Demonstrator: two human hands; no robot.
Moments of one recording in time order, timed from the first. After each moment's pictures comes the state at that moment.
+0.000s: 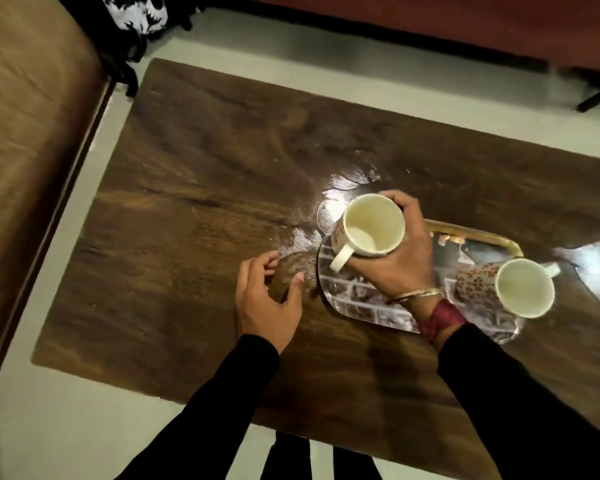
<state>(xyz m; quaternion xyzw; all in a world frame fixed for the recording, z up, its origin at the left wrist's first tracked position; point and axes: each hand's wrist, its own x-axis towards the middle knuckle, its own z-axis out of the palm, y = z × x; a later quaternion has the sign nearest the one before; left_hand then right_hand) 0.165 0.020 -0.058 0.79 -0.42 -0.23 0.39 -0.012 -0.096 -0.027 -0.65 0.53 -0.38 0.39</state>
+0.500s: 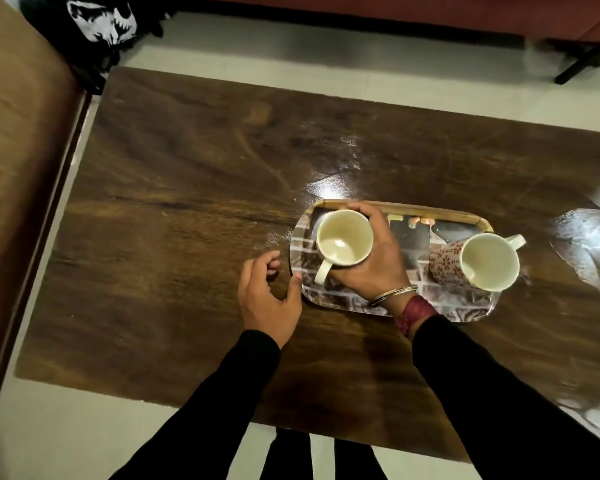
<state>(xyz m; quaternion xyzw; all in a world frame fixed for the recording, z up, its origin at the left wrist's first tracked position) 0.128 0.016 -0.063 0.78 -0.44 -0.27 0.35 -0.043 -0.079 -0.056 -0.64 0.54 -0.33 0.44</state>
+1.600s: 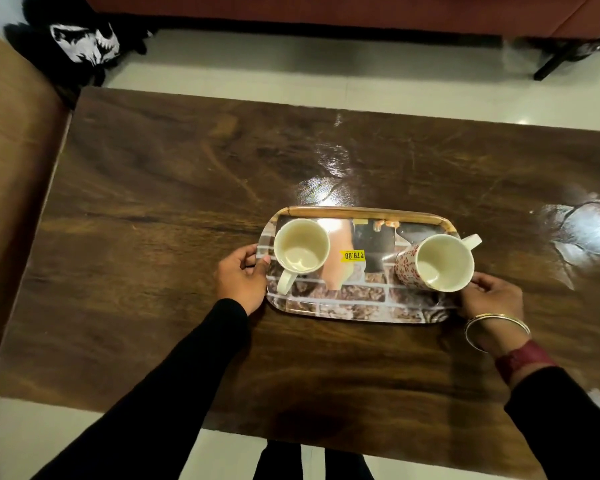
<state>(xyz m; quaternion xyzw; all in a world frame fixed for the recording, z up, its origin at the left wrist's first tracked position) 0.123 -0.042 -0.086 0.81 -0.29 -0.41 0.30 -0.259 -0.051 -0.097 -0.29 0.84 -0.26 0.38</state>
